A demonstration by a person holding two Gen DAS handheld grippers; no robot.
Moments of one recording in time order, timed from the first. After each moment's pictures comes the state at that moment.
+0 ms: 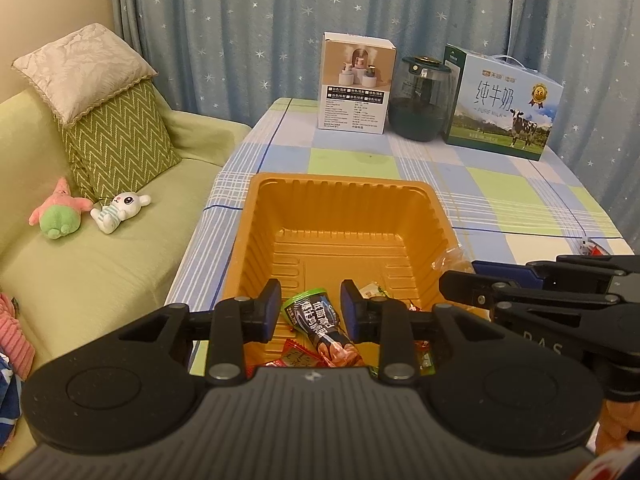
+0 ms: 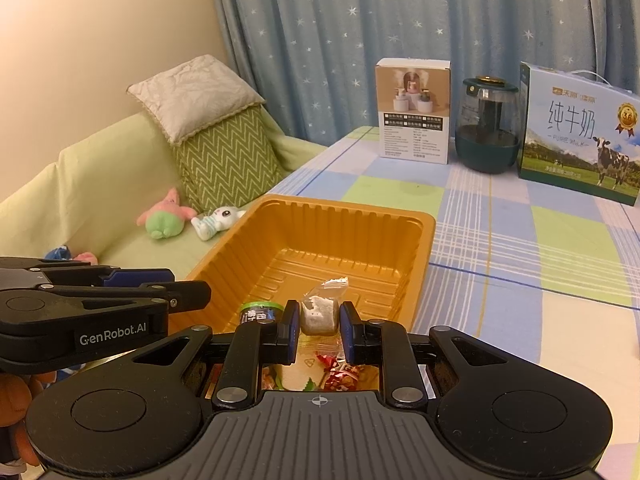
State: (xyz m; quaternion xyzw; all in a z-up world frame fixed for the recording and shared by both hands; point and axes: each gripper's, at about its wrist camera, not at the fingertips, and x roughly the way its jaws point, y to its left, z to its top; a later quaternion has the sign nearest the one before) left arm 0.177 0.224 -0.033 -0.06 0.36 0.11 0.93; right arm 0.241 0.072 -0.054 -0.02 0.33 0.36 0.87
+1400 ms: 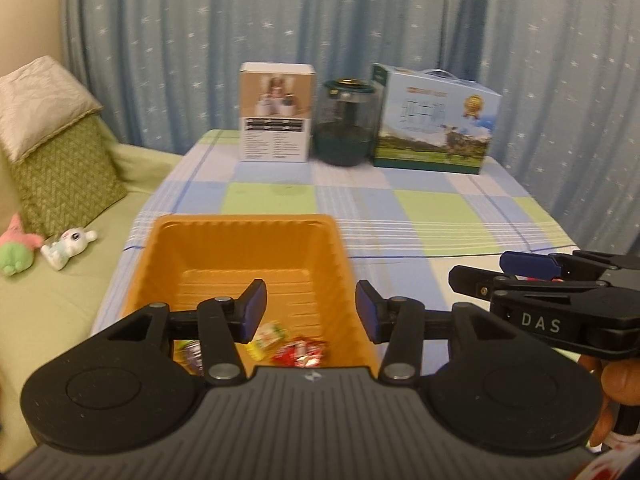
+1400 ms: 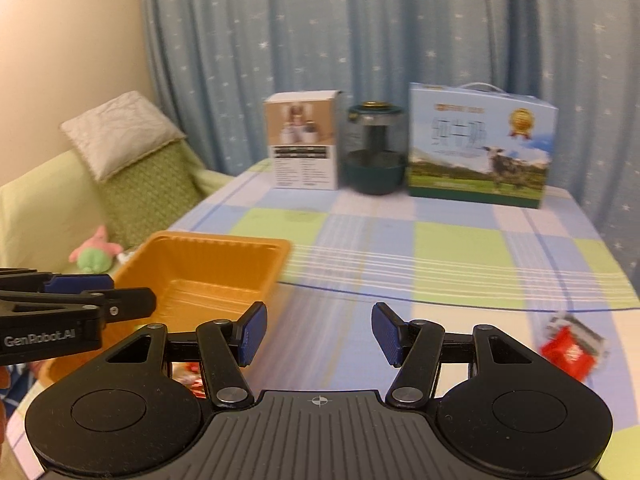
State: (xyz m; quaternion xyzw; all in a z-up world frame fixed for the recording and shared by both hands) left arm 0.208 0.148 -0.018 -0.05 0.32 0.03 0.95; right arm 0.264 -0.031 -0.041 -0.01 0.30 0.24 0.92
